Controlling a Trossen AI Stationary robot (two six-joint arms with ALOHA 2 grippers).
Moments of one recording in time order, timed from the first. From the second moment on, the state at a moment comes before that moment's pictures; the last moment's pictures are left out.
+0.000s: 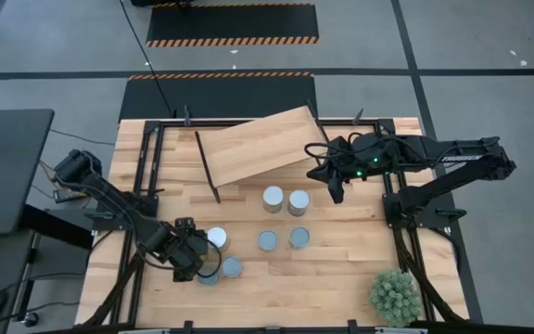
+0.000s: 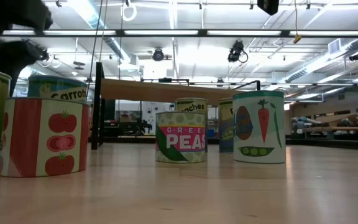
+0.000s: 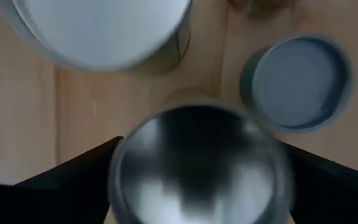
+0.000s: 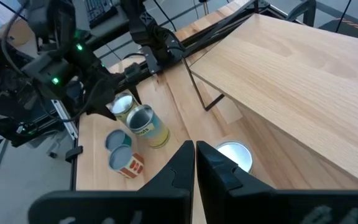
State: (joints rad) left arm -0.68 1.43 0.89 -0.84 -0.16 -0.75; right arm 0.06 1.11 1.21 -0.58 0.11 0.49
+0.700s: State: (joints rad) left arm -0.66 1.43 0.84 -0.77 -0.13 -0.87; right arm 0.06 1.11 1.21 -0.57 0.11 0.49
